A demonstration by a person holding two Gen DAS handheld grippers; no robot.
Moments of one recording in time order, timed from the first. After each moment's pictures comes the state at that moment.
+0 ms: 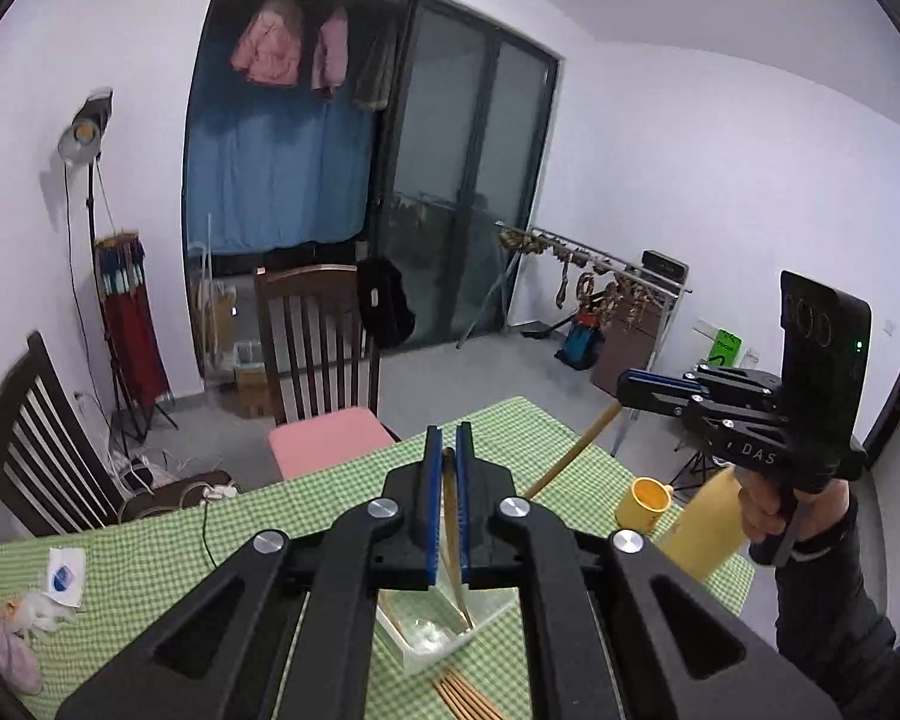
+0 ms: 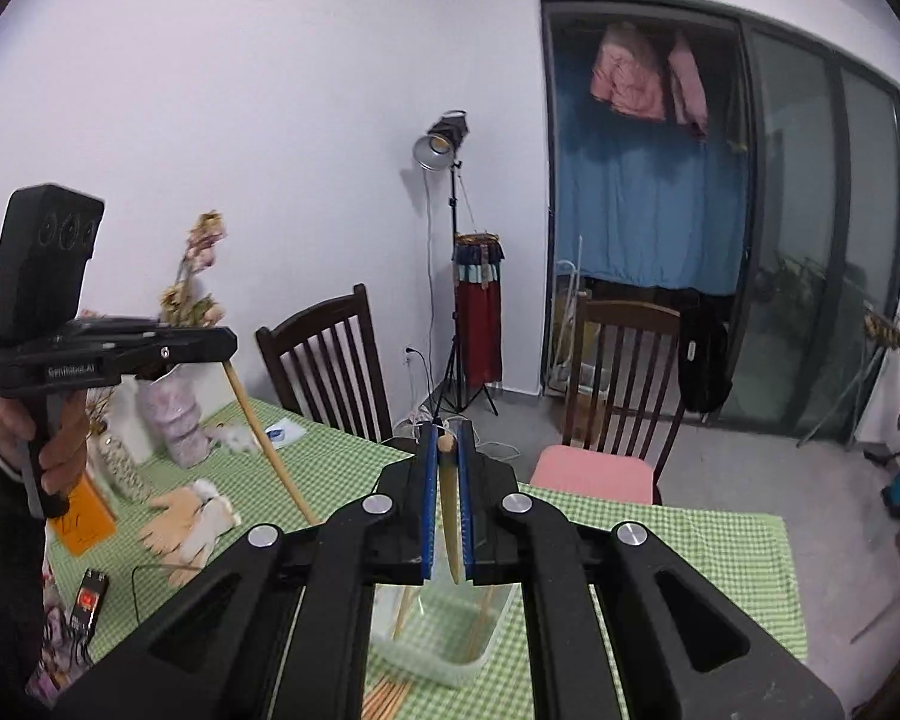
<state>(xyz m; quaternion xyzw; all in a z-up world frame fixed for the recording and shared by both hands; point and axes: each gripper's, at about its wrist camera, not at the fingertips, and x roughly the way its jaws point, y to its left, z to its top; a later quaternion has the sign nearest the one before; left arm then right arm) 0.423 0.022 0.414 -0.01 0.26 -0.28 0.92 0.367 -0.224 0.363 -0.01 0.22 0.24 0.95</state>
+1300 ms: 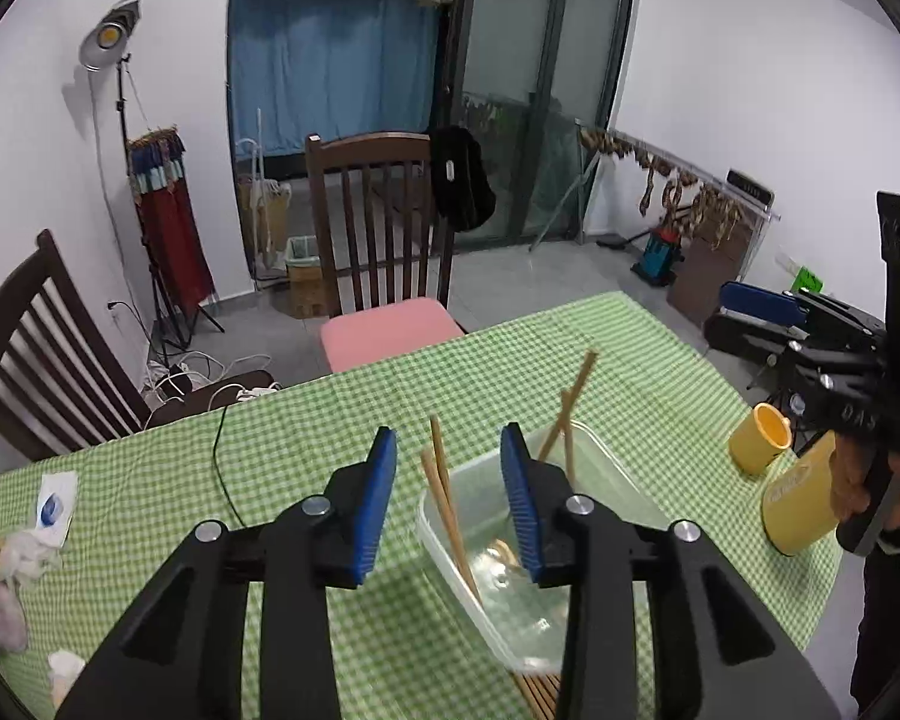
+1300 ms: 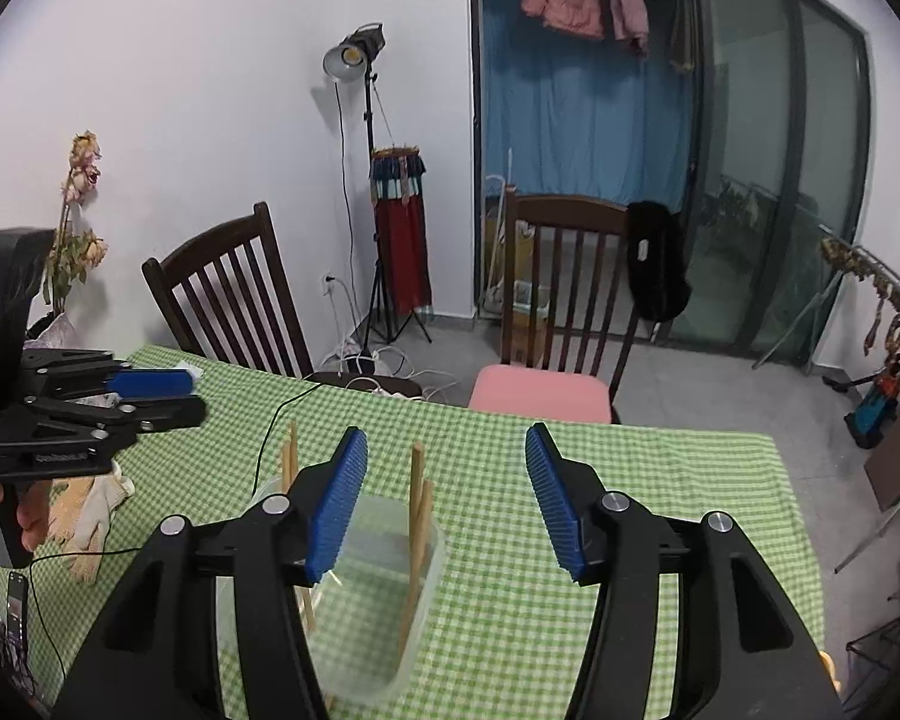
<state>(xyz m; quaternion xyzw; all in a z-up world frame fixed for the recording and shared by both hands) 0.515 0.012 0.267 0.02 0.36 -0.19 0.91 0.425 -0.222 0.268 -0.03 0.29 0.14 0.95</state>
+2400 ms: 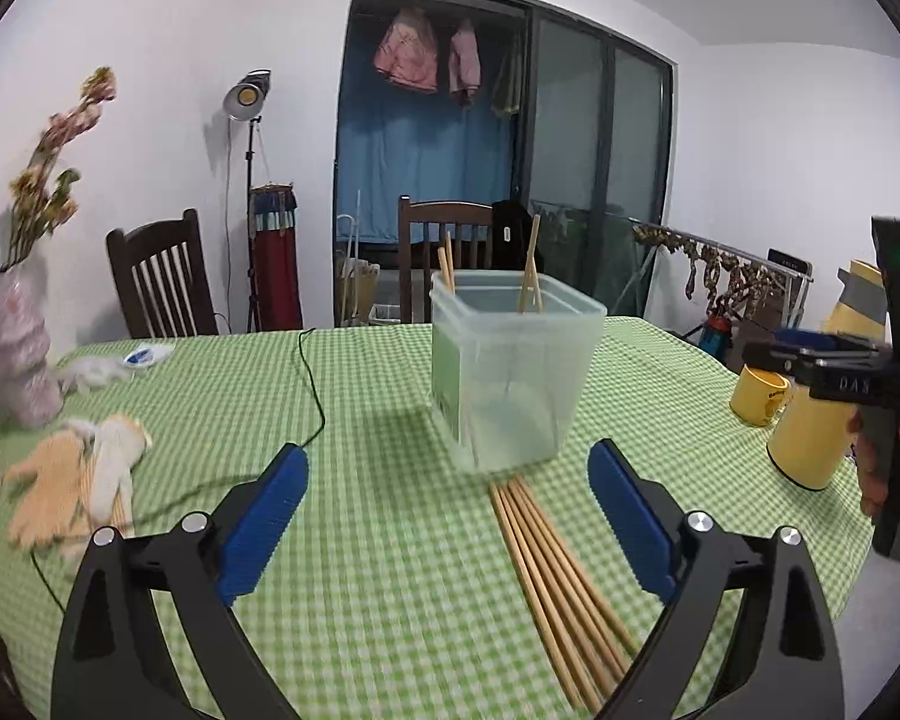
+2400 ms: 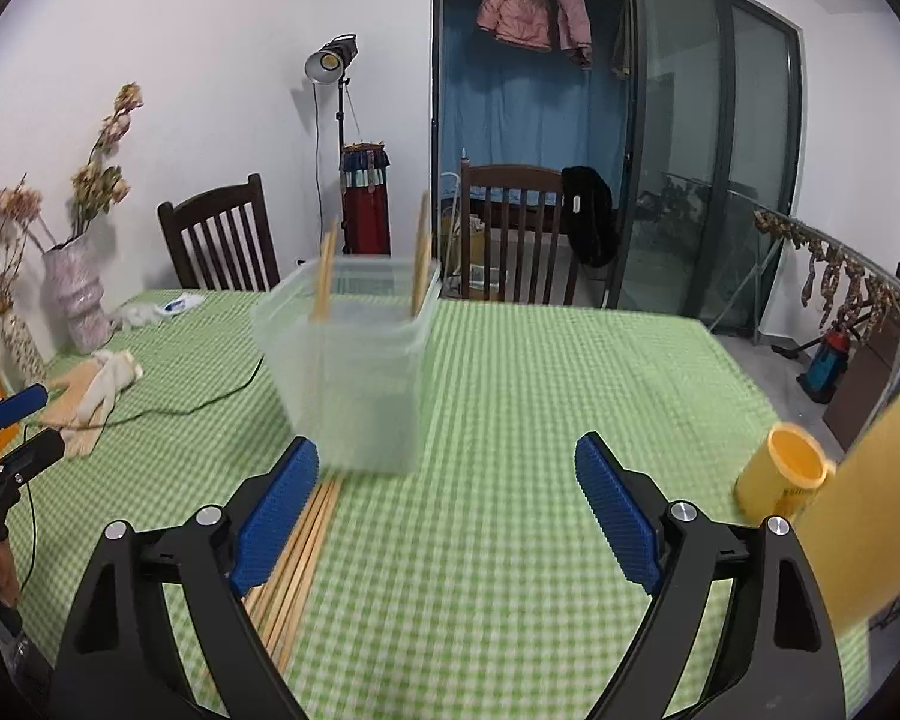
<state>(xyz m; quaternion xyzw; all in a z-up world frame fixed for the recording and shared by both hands) 0.181 0.026 0.135 -0.01 0.21 -0.08 0.97 0.201 -0.234 0.145 -0.01 0.28 0.09 0.96</state>
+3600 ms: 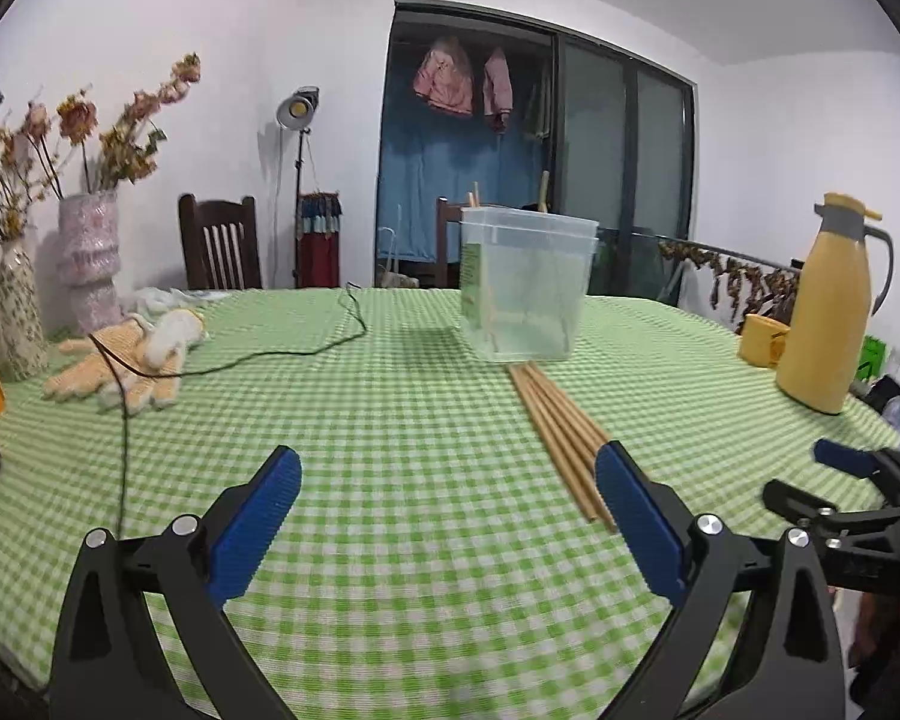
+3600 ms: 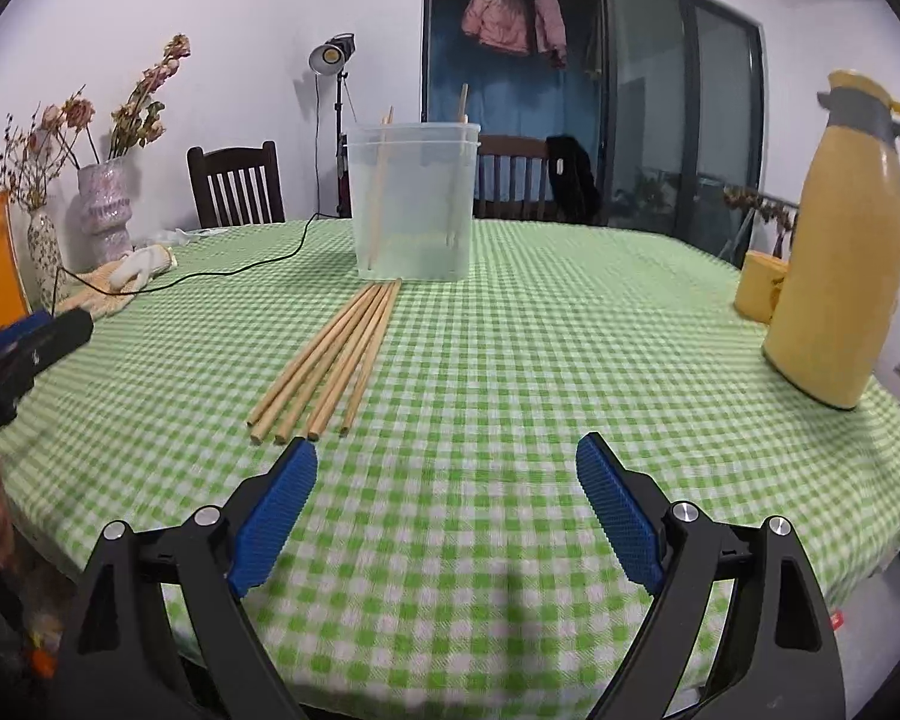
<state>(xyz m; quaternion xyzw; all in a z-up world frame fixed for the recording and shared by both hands) 0.050 0.027 0.019 -0.02 0.17 -0.03 0.99 0.037 -0.193 0.014 -0.02 0.24 0.05 0.97</state>
